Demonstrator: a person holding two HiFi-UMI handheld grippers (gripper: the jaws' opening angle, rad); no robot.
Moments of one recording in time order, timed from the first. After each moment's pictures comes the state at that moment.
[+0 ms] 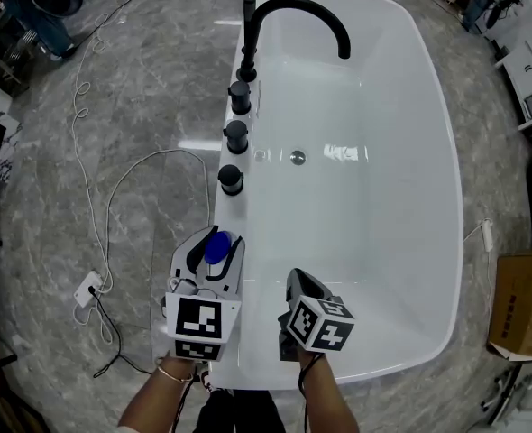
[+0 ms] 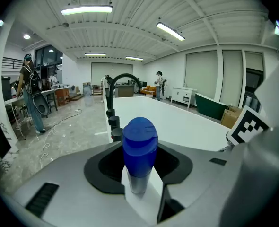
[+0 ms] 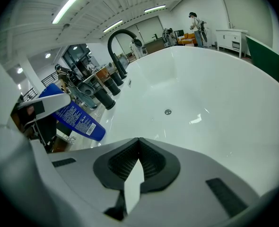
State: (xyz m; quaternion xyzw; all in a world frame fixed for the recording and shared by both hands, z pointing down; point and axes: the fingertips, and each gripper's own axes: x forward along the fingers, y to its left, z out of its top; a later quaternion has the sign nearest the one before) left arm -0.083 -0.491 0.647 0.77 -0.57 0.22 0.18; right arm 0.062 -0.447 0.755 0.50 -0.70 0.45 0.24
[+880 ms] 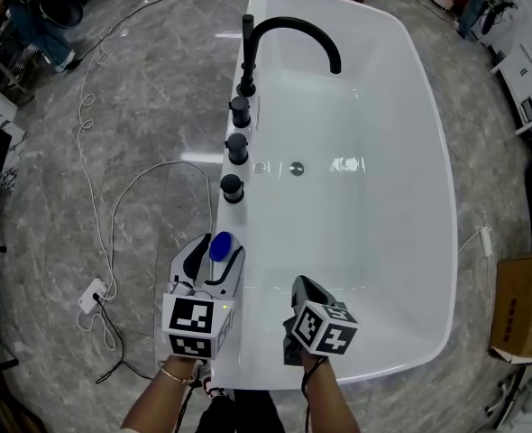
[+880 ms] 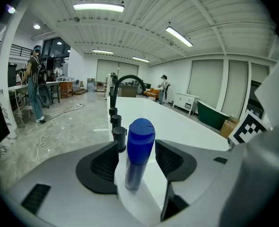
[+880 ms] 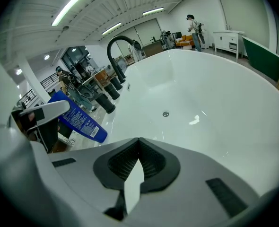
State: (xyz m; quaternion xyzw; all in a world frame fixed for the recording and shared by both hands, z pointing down) left arm -0.091 -0.484 0.645 0.75 -0.59 0.18 0.23; right arm 0.076 -0.444 0.740 0.51 -0.70 0.45 0.23
